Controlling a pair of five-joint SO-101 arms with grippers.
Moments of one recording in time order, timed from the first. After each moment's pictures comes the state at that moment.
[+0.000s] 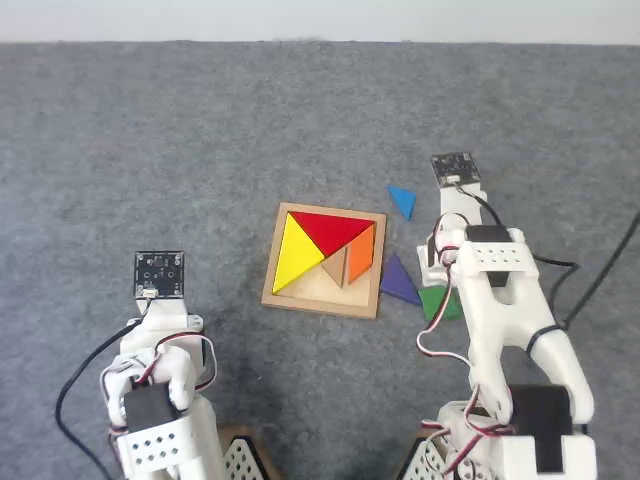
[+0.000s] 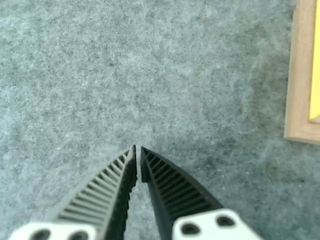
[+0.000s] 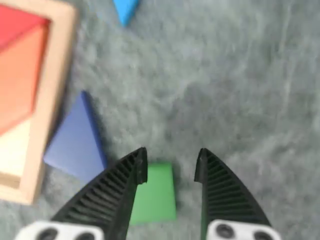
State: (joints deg) left arm -22.0 -102.8 97.0 72.0 -7.6; right arm -5.3 -11.7 44.1 50.8 7.1
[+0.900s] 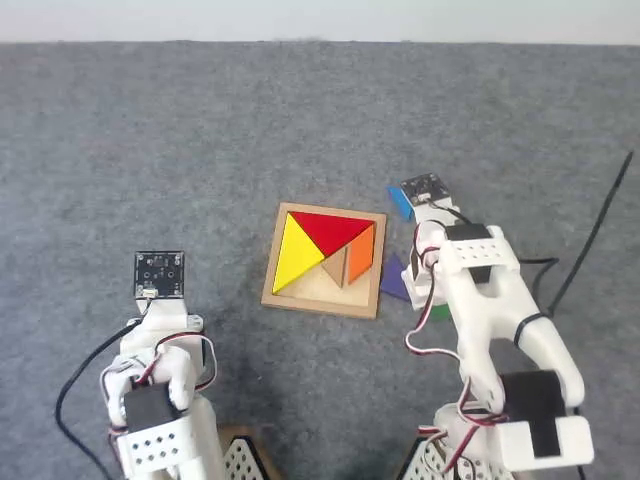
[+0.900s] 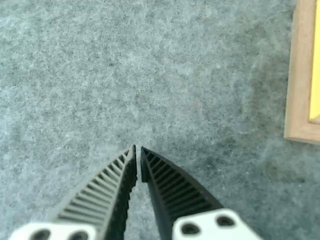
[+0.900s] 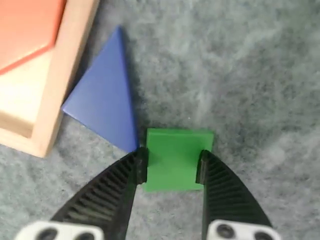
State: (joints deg) left arm -22.0 -102.8 97.0 72.0 -7.6; right arm -9.8 -6.6 43.2 58.5 10.9
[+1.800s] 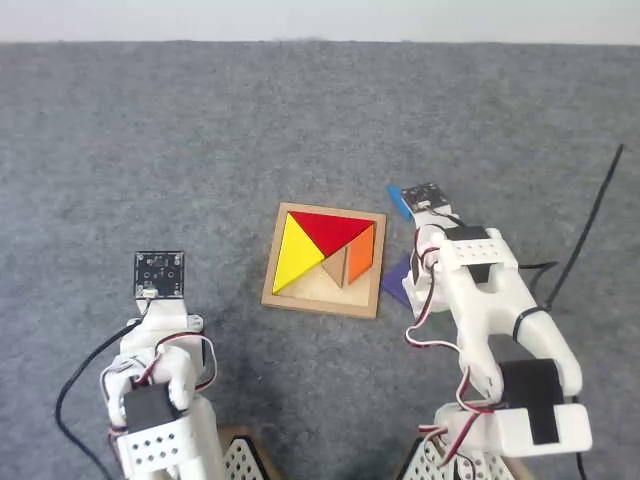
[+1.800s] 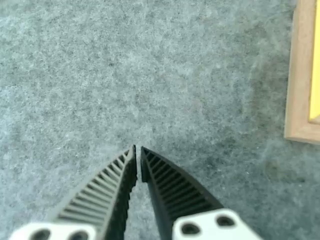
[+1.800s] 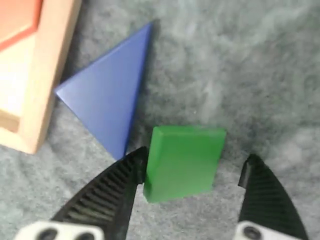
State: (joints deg) left arm -22.0 -102.8 97.0 72.0 -7.6; right arm -9.4 -4.7 44.0 58.4 11.6
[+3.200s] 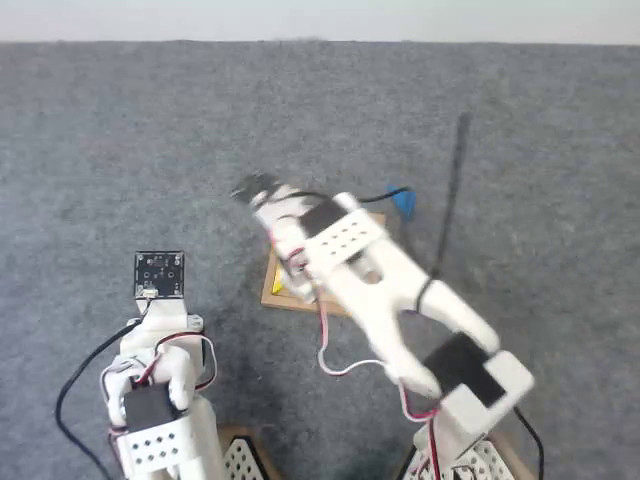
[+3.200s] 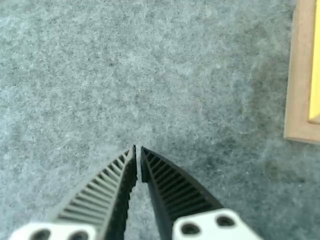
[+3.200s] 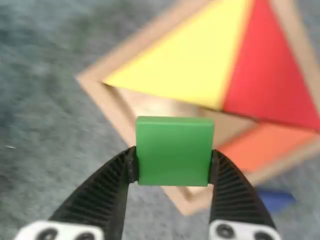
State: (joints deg) left arm -22.0 -102.8 97.0 72.0 -7.6; right arm -43.7 9.0 11.3 71.0 11.6
